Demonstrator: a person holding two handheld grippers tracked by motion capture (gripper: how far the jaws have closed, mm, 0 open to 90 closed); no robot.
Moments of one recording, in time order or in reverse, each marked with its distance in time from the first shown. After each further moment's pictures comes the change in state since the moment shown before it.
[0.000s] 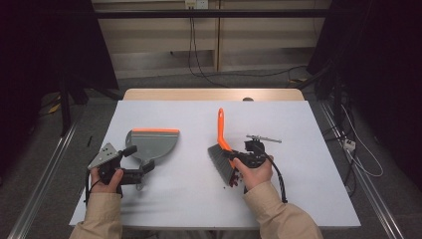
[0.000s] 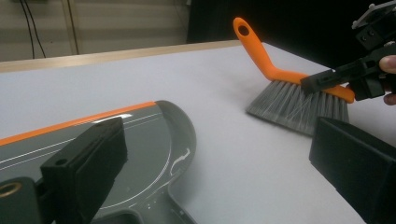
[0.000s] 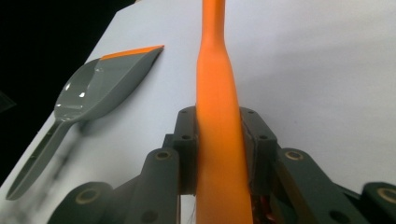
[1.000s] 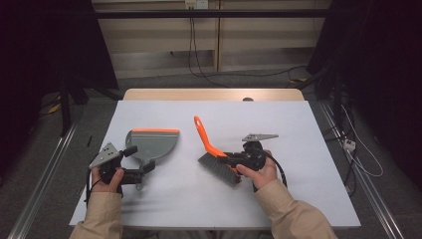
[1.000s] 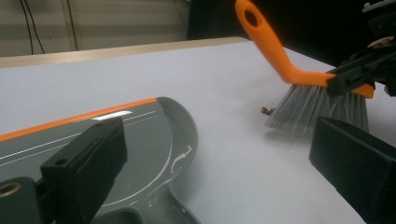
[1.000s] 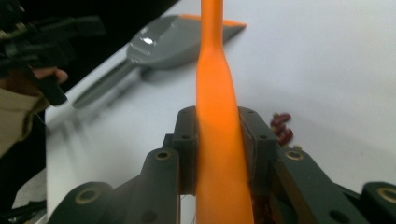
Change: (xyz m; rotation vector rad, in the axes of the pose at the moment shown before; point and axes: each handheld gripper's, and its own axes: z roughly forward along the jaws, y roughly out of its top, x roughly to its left) left arm 0.002 -0.001 0.002 0.008 -0.001 -0.005; right arm -0.005 0.007 -0.005 0.092 0.299 -0.328
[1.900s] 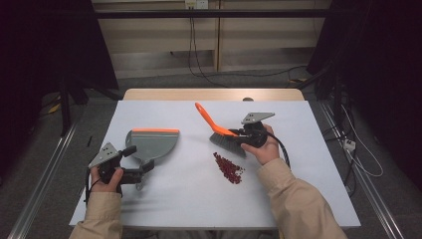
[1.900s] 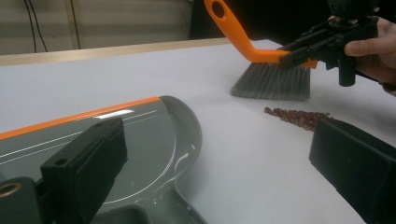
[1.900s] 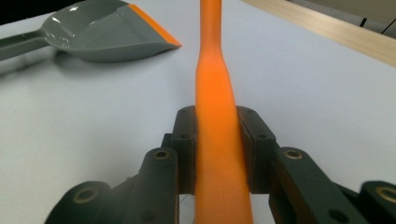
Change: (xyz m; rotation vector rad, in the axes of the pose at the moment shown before) left arm 0.002 -0.001 -0.001 0.000 0.010 -0.008; right arm -0.058 0.047 0.014 0.034 -0.127 -0.361
